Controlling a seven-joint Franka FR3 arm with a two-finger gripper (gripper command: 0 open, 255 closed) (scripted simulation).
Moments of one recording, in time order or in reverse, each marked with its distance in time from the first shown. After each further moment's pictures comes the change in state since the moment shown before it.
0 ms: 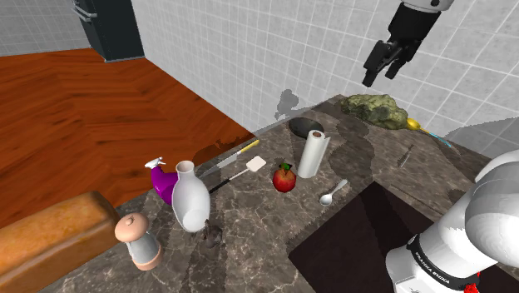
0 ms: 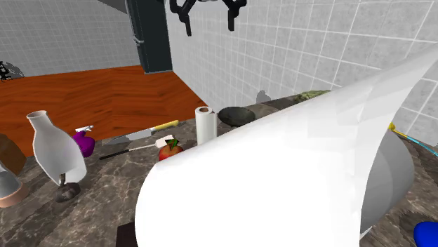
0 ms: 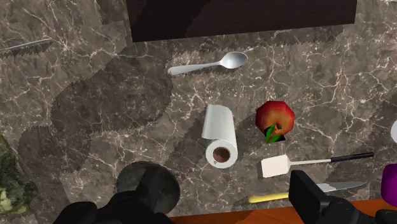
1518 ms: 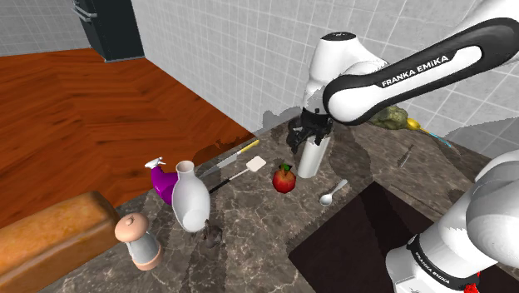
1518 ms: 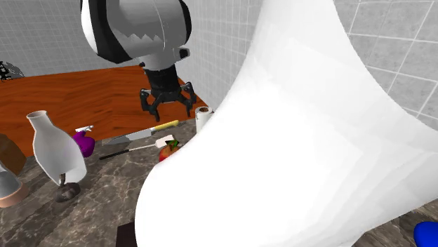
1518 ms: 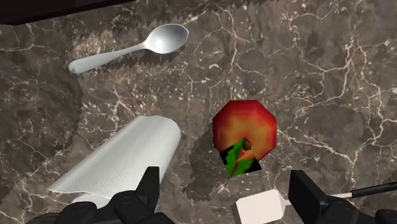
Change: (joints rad) arm 0.027 0.516 0.193 -0.216 0.020 0.644 0.347
